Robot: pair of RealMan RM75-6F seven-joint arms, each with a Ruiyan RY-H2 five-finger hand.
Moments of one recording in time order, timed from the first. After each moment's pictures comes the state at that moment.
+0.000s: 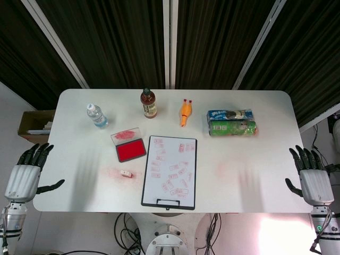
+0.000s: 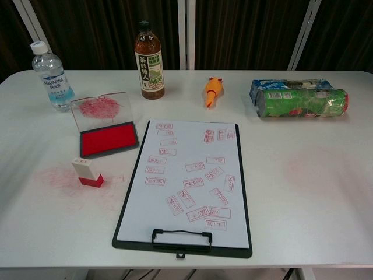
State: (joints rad) left arm -0.09 -1.19 -0.03 -1.56 1.57 1.54 0.13; right arm 0.08 -1.20 0.05 -1.50 -1.50 1.46 -0.08
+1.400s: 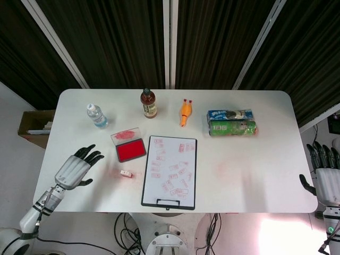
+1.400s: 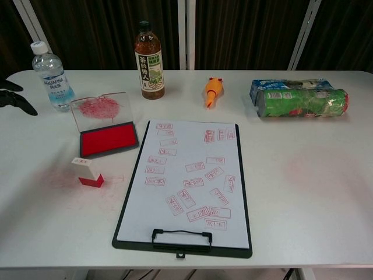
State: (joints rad) left arm -0.35 -1.36 0.01 -1.34 1.75 1.24 0.05; right arm 0.05 -1.16 0.09 -1.51 -1.47 1.53 -0.12
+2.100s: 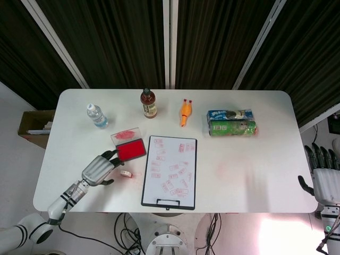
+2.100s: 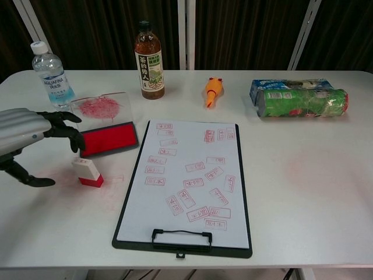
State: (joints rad) left arm -0.48 -1.54 0.05 -1.19 1.74 1.13 -0.04; right arm 0.06 -1.17 0.08 -1.51 -1.45 1.49 -0.13
